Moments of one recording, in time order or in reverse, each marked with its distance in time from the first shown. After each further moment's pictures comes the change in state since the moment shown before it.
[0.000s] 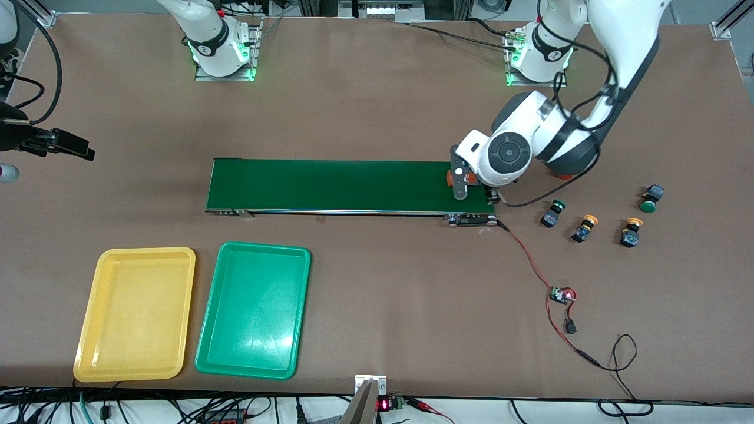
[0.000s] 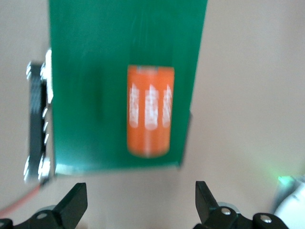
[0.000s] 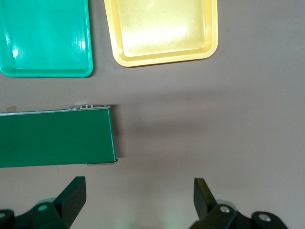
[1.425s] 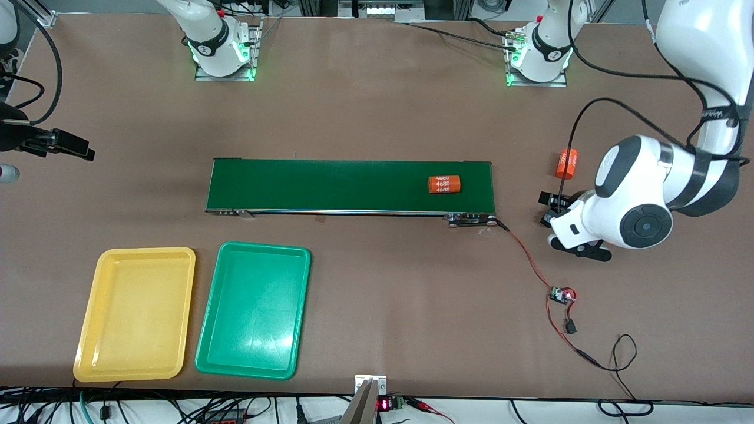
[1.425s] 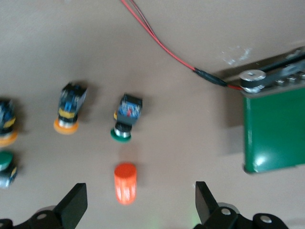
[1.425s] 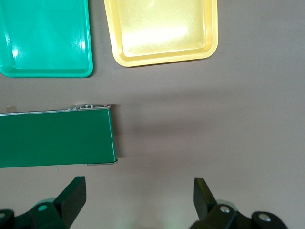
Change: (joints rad) left arm 0.117 0.155 0.182 0.277 0.019 -0.159 -0.802; right arm 0.000 0.001 0.000 0.000 0.000 0.000 0.000
